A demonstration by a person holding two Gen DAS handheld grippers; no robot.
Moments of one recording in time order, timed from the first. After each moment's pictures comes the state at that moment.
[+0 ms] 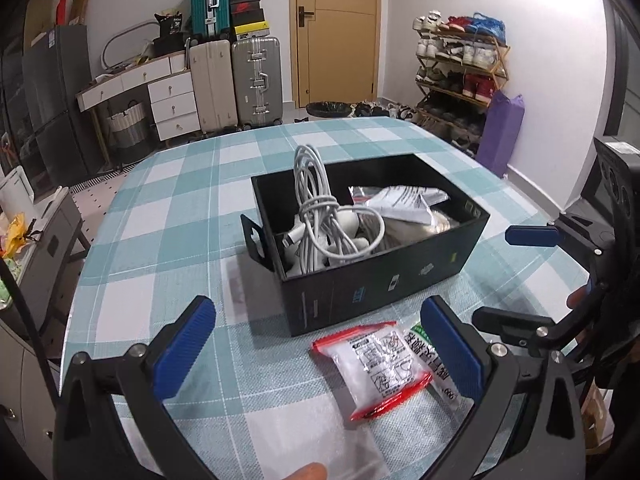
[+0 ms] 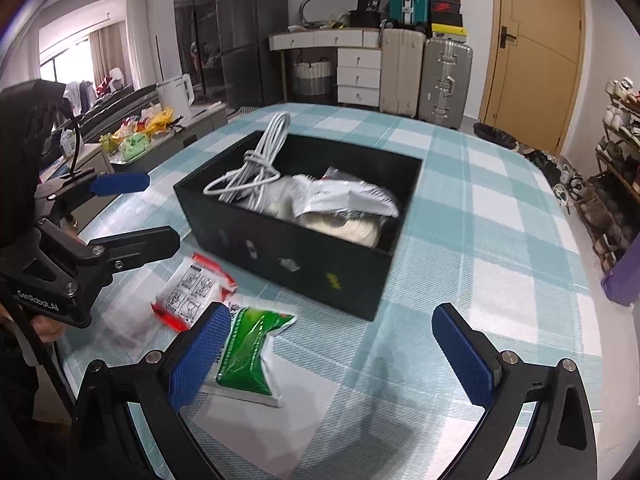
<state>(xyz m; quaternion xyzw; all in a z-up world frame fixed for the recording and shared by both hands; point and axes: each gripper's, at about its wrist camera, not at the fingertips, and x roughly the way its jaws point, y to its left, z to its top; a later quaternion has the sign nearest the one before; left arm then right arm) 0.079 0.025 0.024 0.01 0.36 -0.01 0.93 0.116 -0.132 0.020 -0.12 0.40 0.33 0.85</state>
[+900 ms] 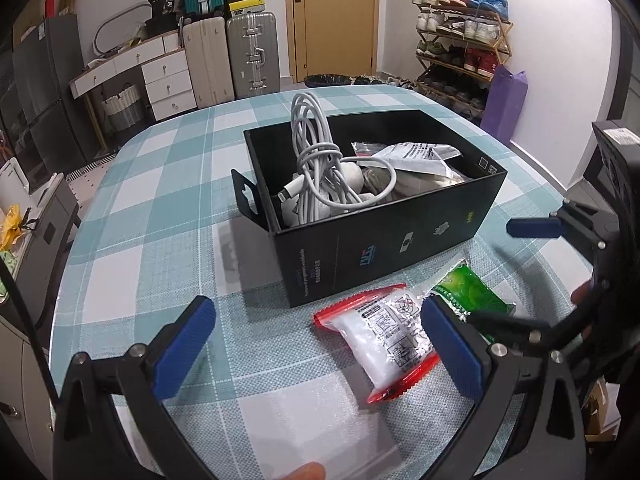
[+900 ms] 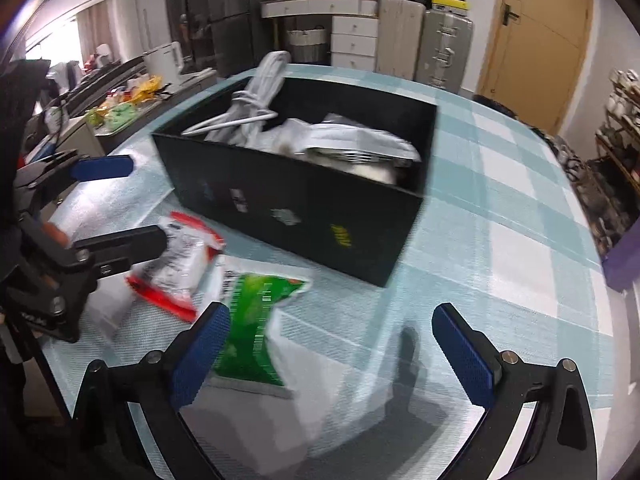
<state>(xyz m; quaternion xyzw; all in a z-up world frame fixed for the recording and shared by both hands) 0.084 0.028 0.000 0.01 0.40 -0.02 0.92 0.116 -0.117 -0.008 -0.15 0.44 0.32 0.82</state>
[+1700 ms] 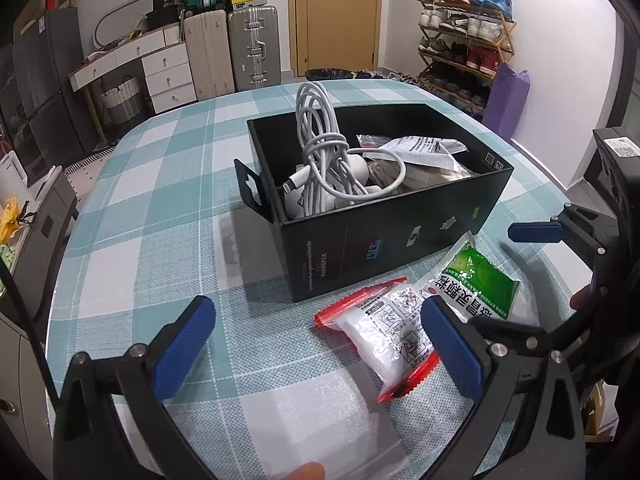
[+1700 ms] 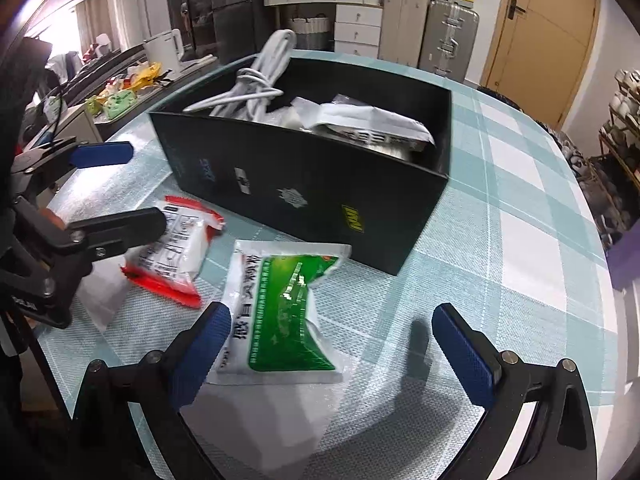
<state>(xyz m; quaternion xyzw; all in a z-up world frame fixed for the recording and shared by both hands) 0.086 0.034 -0.005 0.00 0.41 -0.02 0.91 0.116 -0.114 -0.016 -0.16 0.46 0.32 0.81</state>
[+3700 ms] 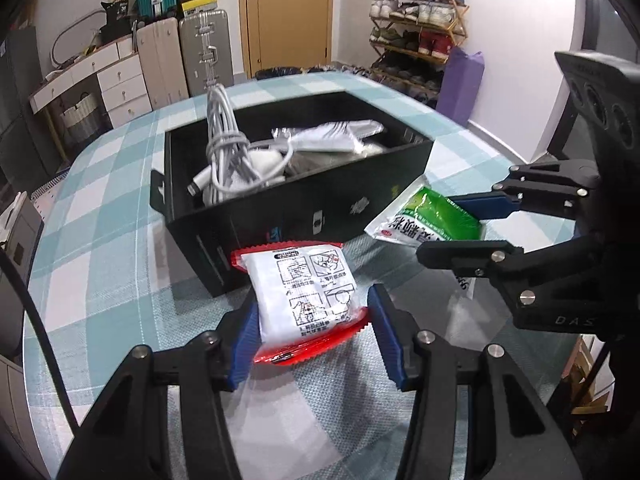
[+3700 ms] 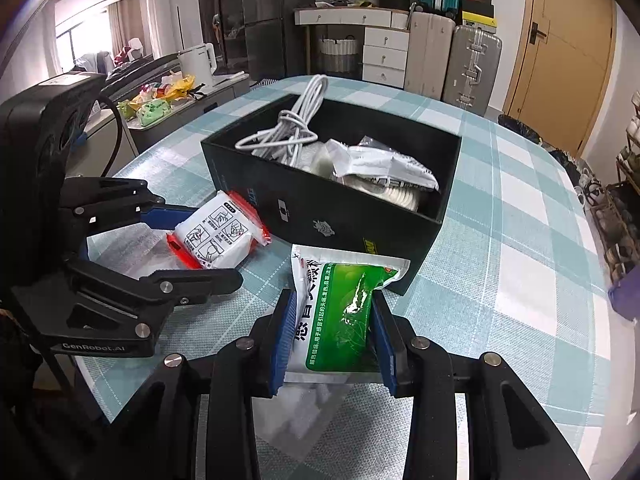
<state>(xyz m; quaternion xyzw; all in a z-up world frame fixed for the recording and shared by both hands) 0.070 -0.001 0.004 0.02 0.41 -0.10 0.91 0.104 -0.129 0.022 -0.15 0.42 0.36 0.82</state>
